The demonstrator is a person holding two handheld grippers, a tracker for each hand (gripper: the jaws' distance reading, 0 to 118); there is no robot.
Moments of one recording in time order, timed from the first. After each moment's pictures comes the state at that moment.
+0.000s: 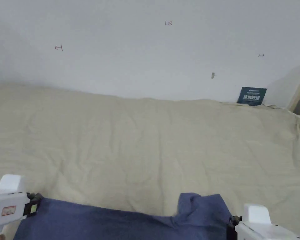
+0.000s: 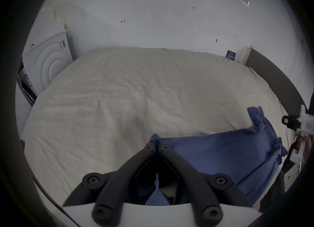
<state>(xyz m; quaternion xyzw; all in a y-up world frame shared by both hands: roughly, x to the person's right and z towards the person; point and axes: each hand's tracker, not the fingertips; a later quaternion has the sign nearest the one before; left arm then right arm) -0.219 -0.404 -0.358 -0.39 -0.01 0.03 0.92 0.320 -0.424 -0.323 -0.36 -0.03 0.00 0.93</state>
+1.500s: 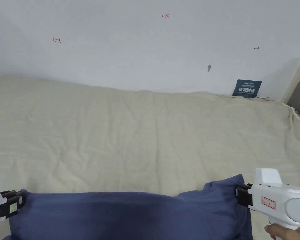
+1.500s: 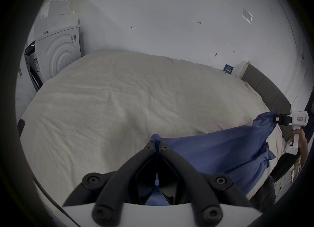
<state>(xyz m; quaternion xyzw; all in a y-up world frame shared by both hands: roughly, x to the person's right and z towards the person) -0.240 -0.386 -0.284 -0.36 -0.01 0.09 0.93 0.363 -0.374 -0.308 -0.36 0.03 -0.01 0.93</state>
